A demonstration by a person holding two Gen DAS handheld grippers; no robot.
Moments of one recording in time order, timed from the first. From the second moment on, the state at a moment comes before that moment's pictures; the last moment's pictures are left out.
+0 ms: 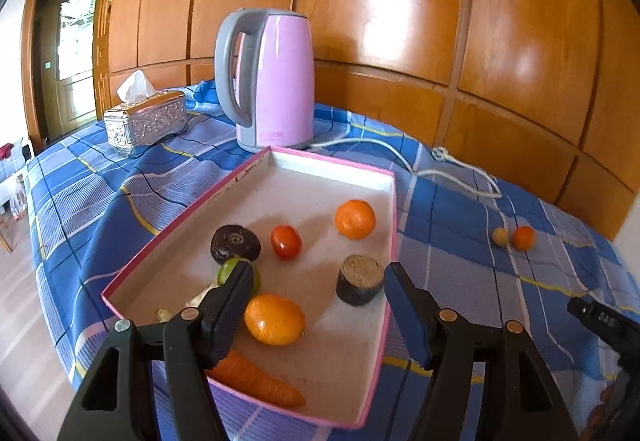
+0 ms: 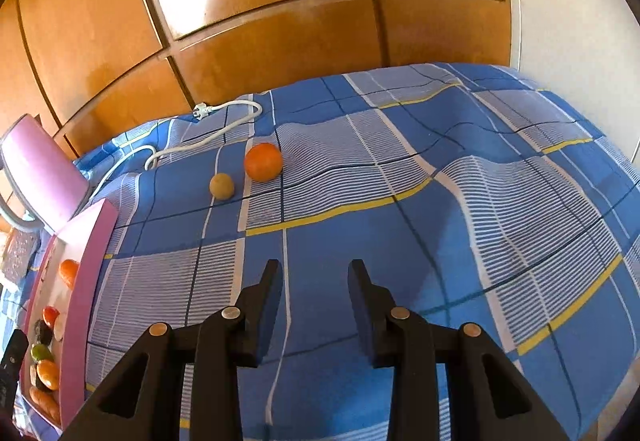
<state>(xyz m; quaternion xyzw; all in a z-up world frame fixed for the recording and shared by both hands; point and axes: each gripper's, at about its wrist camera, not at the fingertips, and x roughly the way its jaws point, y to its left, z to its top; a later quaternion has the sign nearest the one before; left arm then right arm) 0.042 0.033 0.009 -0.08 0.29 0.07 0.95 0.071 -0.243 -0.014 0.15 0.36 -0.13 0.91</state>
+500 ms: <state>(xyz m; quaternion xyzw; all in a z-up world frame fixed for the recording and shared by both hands) 0.013 0.001 0.018 -0.01 0.31 0.02 0.95 0.029 -0.269 -0.015 0.20 0.37 -0.13 0.90</state>
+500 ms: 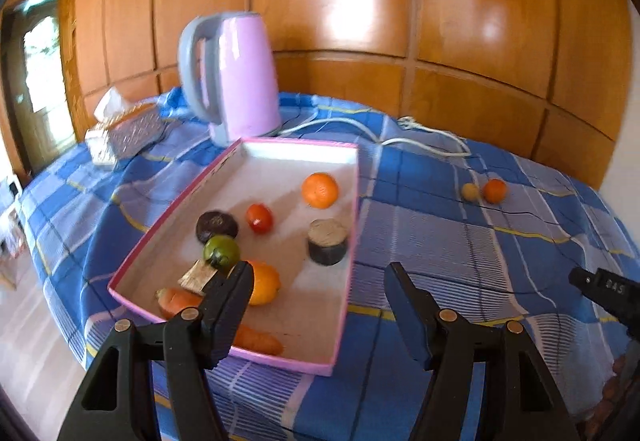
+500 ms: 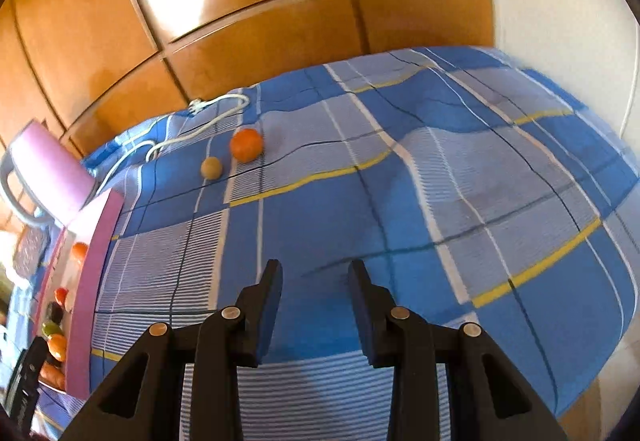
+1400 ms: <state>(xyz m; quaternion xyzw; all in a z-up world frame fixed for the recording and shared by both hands) 0.098 -0.080 -0.007 -0.01 0.35 -0.12 0.93 0.080 -0.247 -0.016 0.16 0.36 -0.06 0.92</state>
